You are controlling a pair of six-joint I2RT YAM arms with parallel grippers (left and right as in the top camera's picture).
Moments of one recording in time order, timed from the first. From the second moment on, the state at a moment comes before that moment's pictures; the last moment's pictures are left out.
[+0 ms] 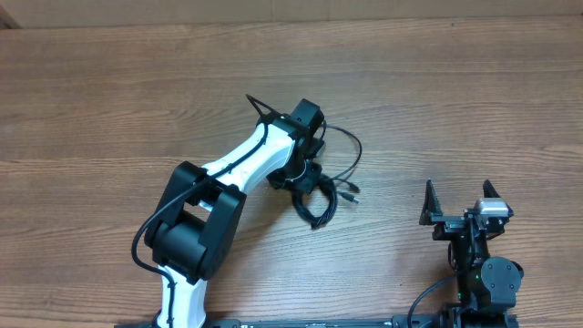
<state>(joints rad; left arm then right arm) -0.56 2.06 1.43 -0.94 0.19 -0.12 -0.05 0.01 0.02 -0.04 -0.04 -0.01</state>
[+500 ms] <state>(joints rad) -0.56 2.06 1.75 -1.38 -0.09 -0.35 -0.05 0.01 0.02 -0.04 -0.04 -0.01</state>
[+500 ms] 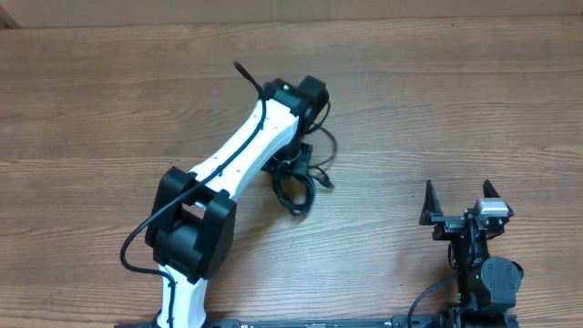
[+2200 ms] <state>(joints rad) -0.43 1.58 1.07 -0.99 0.10 -1.33 -0.05 0.01 0.02 -0.04 -0.04 -0.01</state>
